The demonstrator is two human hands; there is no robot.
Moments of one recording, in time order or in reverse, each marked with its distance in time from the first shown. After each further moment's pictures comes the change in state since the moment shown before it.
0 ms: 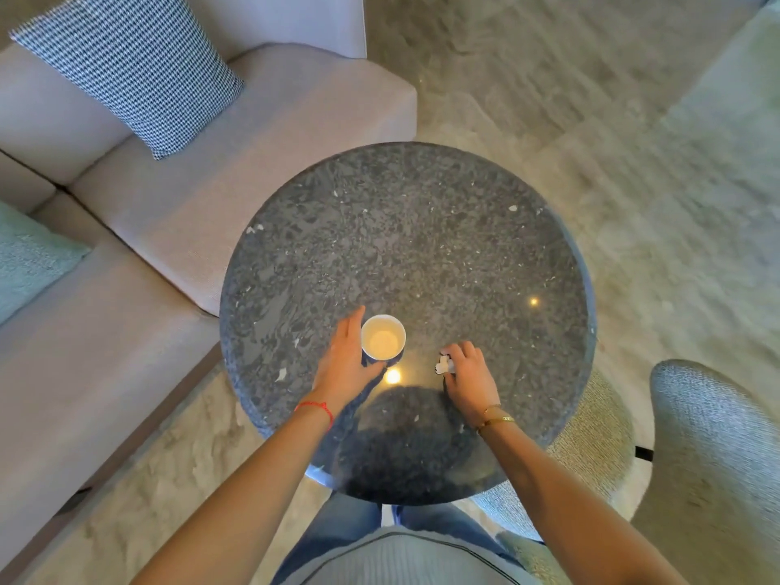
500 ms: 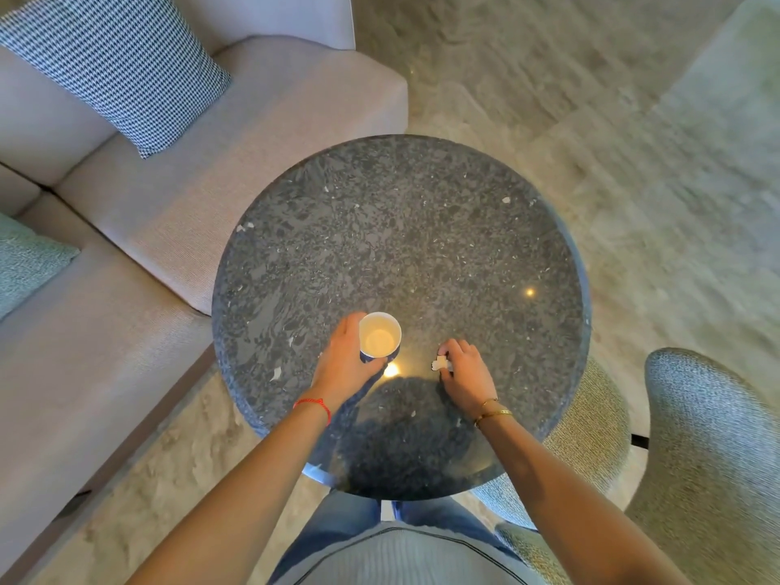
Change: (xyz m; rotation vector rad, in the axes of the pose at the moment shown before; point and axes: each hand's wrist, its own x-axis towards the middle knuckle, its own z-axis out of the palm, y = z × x) left_hand 0.003 0.003 0.003 -0.054 -0.003 0.059; right_hand 0.000 0.005 0.001 0.069 -0.040 0.036
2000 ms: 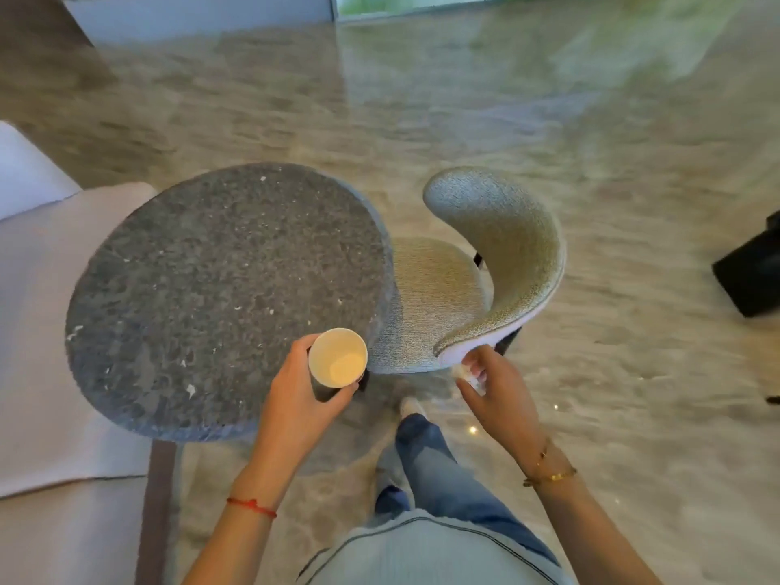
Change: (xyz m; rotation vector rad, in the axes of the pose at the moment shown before) left_hand -0.276 -0.002 -0.021 0.075 -0.285 0.657; right_hand -0.437 -0.052 0.107 0.304 0.846 0.449
